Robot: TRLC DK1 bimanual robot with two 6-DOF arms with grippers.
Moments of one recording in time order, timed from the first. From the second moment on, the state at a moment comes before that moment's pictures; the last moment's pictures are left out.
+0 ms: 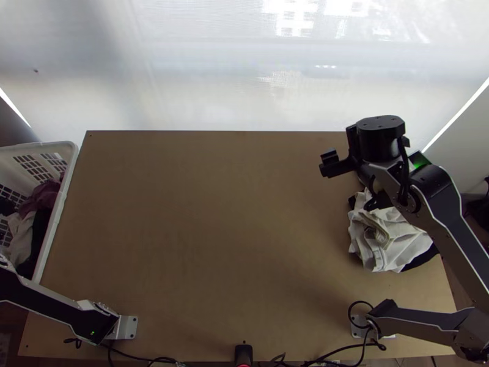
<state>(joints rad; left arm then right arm) 1.04 1.95 1.44 -0.28 0.18 0.36 0.56 1.34 1.64 -0.90 0.50 -0.06</state>
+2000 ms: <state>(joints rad) 0.81 2.74 2.29 -0.53 0.12 0.52 0.57 1.37 1.69 -1.01 0.52 -0.11</state>
